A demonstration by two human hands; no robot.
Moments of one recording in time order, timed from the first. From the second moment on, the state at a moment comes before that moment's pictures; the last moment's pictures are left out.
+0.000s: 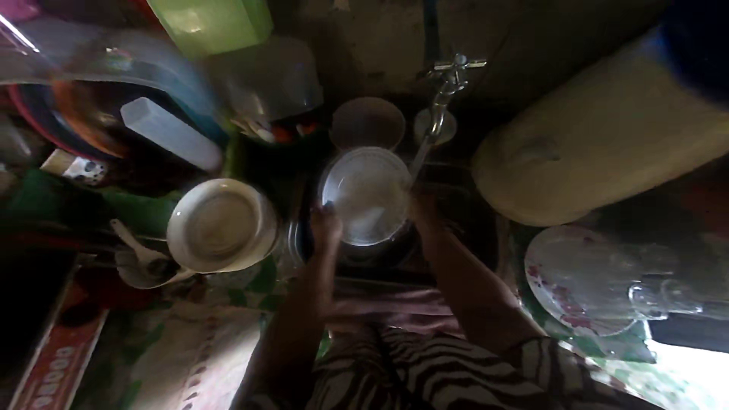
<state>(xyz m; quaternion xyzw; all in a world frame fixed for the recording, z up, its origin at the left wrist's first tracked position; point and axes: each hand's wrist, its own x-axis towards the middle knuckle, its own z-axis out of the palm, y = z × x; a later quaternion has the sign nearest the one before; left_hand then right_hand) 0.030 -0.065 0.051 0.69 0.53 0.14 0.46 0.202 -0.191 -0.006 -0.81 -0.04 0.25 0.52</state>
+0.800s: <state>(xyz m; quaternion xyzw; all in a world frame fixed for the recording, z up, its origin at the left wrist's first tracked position) 0.009 -0.070 0.109 0.83 0.43 -0.11 0.33 0.174 -0.237 -0.020 -0.75 0.01 0.39 0.53</state>
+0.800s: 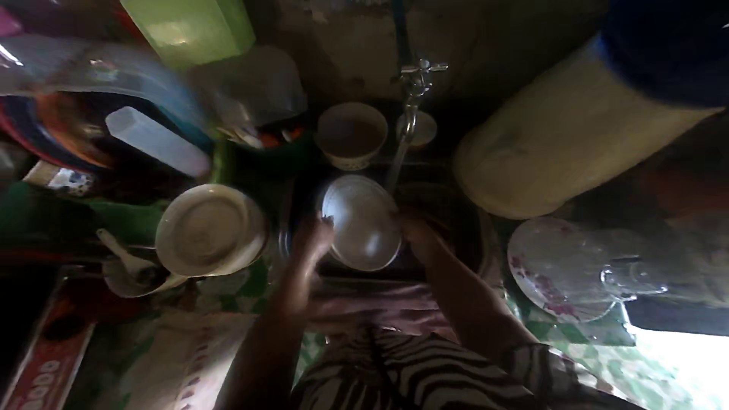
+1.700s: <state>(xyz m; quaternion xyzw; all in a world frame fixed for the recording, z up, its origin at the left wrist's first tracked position) 0.104 -0.139 -0.027 0.39 0.43 0.06 0.81 0.198 -0.261 0.130 -0.91 -0.21 0.09 0.33</state>
